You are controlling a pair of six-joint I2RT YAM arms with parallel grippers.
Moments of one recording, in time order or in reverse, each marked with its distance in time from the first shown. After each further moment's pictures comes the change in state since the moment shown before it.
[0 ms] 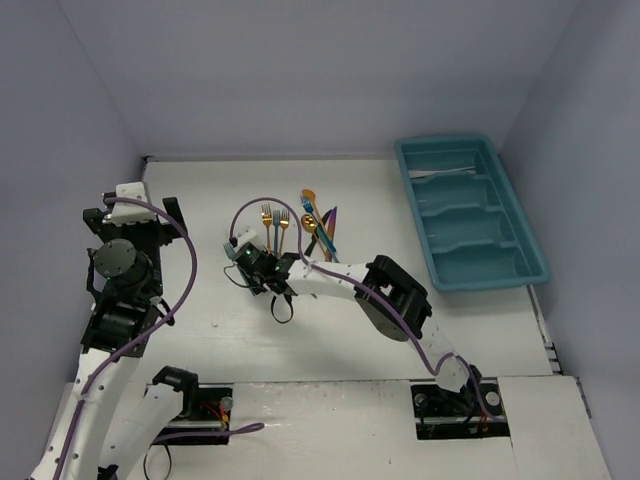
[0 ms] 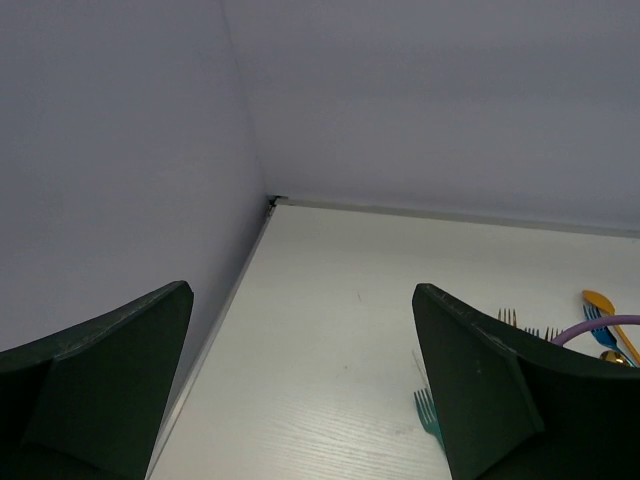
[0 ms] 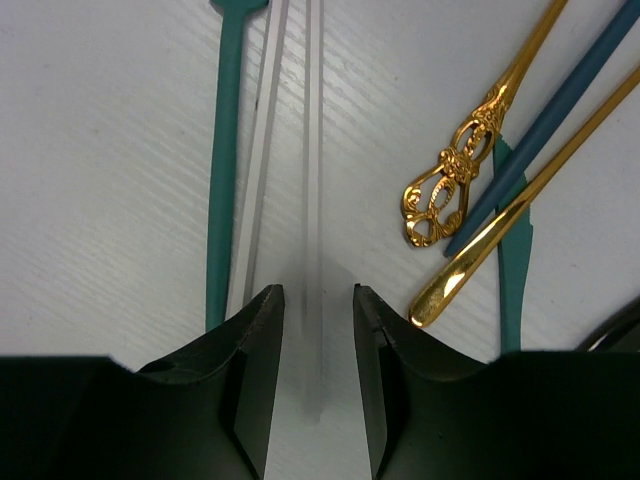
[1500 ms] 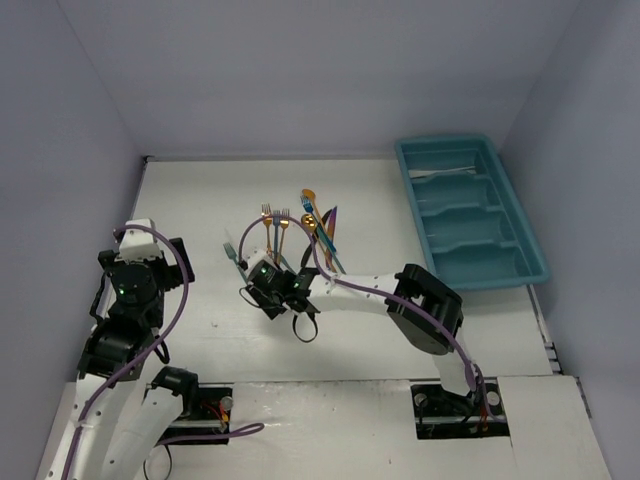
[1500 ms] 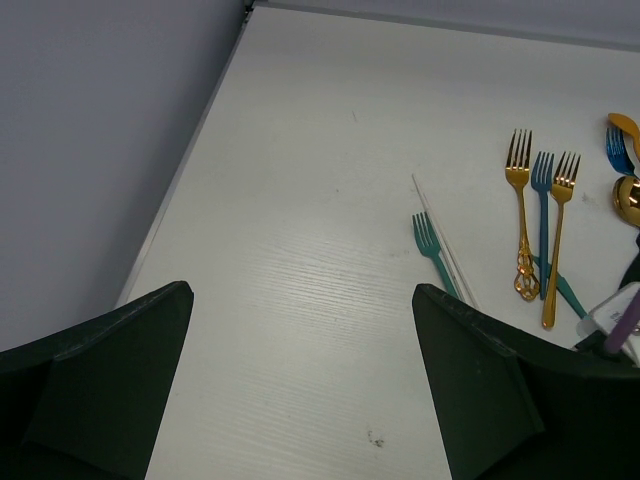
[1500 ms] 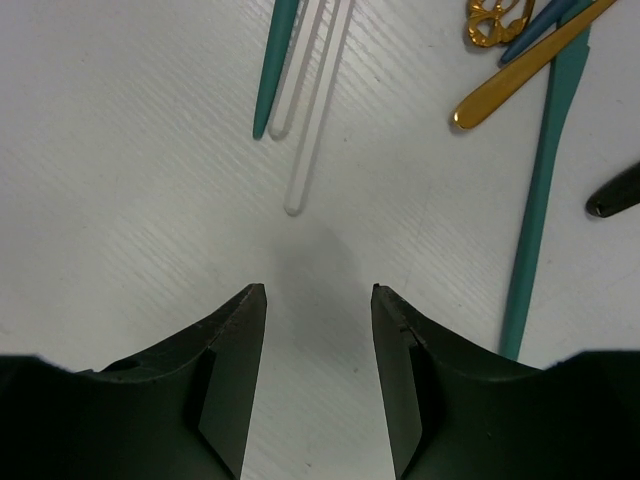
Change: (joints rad) left arm 0.000 -0.136 -0.103 -0.440 0.007 -0.239; right arm 0.066 -0.246 -0.291 -0.020 -0.084 -0.040
